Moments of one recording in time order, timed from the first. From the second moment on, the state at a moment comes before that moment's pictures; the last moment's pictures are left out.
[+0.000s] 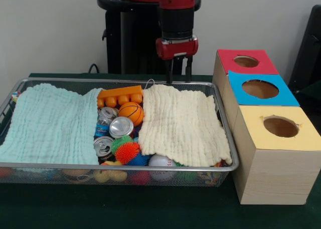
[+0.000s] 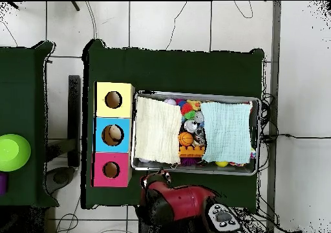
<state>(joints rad) -0.36 -0.65 0.09 2.18 -0.48 -0.09 1.57</state>
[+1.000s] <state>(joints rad) -0.40 -0.77 0.17 2.09 -0.48 0.00 1.57</state>
